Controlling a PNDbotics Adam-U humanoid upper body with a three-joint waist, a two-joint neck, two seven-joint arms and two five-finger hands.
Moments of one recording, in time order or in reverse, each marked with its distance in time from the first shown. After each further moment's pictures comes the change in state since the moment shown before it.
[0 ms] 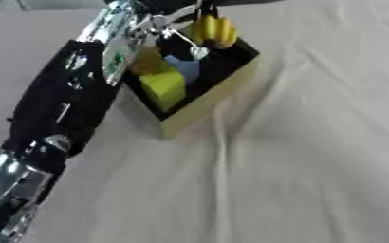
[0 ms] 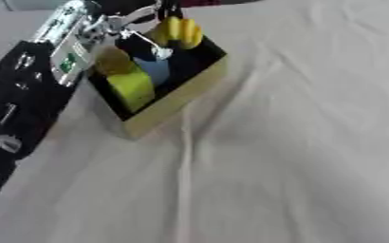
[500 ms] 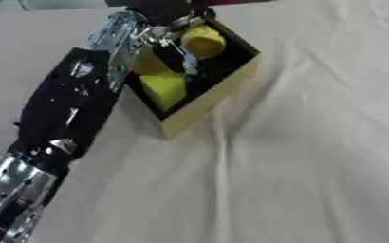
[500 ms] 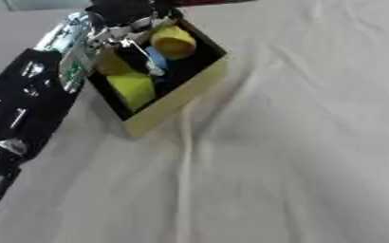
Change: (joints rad) left arm 0.002 -0.001 0.011 0.023 -0.071 -0.005 0.018; right arm 0.004 0.001 0.000 0.000 0.000 0.003 0.004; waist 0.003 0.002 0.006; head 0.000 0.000
